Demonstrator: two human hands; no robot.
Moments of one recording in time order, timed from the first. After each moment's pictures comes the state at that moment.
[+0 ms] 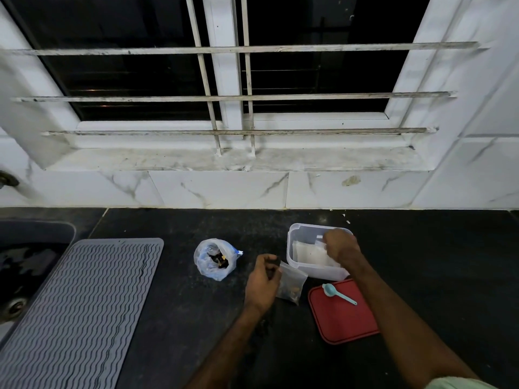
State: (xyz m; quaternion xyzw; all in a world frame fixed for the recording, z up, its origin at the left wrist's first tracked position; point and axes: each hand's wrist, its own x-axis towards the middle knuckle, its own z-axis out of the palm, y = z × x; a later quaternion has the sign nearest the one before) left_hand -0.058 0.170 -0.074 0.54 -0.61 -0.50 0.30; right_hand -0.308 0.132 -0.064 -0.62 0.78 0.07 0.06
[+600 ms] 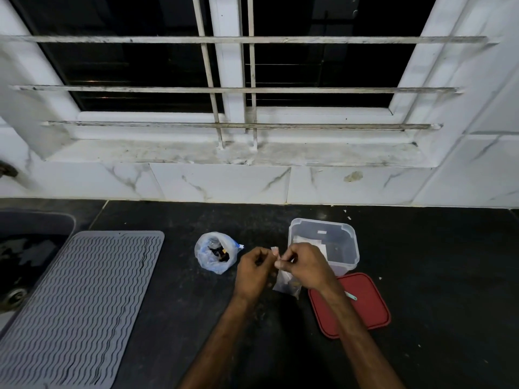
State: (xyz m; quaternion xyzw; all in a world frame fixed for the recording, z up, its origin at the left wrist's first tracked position) left_hand -0.041 0.172 -0.030 0.49 -0.54 -0.58 0.37; right_hand -0.183 0.197 0.000 -0.55 0.72 -0.26 0.34
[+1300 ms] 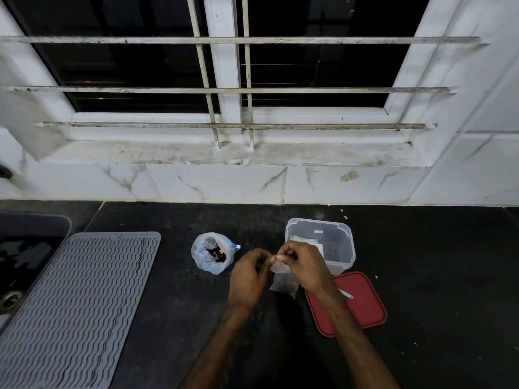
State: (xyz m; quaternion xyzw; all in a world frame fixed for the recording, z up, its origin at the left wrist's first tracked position) left_hand -0.034 0.171 -0.049 0.50 -0.71 -0.38 0.32; right_hand -0.188 0.198 -0.014 -0.57 0.70 -0.31 0.30
